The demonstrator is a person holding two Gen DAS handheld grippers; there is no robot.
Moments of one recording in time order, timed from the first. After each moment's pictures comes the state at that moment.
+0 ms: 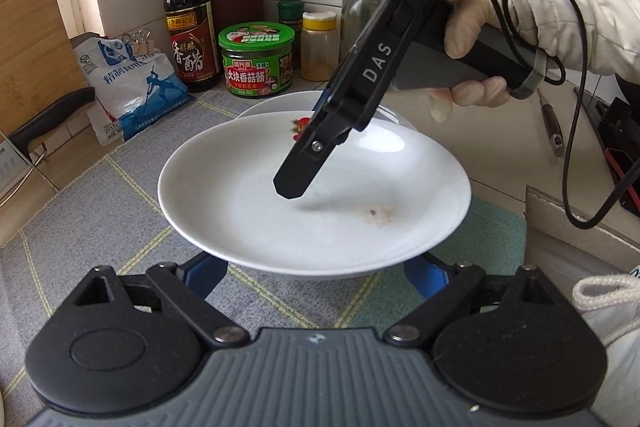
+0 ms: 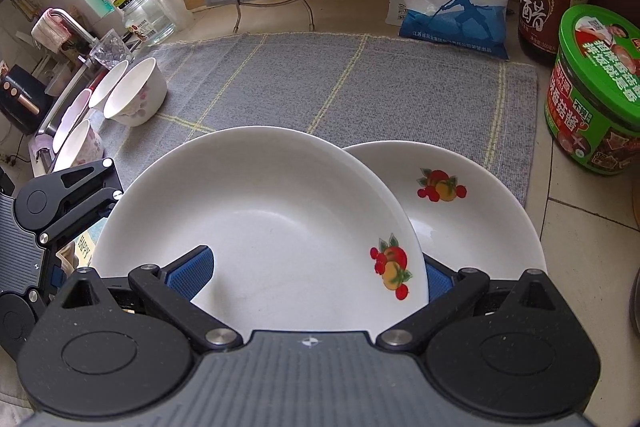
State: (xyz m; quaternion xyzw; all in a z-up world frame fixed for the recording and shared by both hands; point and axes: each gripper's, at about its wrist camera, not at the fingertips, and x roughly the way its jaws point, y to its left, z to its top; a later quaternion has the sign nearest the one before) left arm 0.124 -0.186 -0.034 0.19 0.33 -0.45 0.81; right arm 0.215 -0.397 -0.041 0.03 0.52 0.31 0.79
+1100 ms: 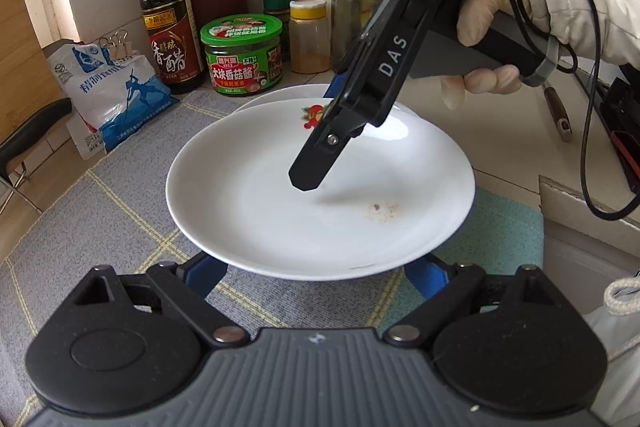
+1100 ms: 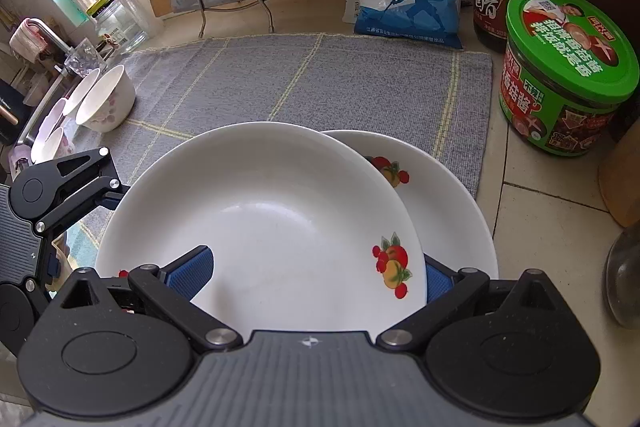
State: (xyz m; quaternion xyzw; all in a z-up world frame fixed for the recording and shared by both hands) left arm 0.144 -0.205 -0.043 0.22 0.33 -0.46 0.79; right arm 0.212 -0.421 -0.046 0.03 0.52 0.27 0.81
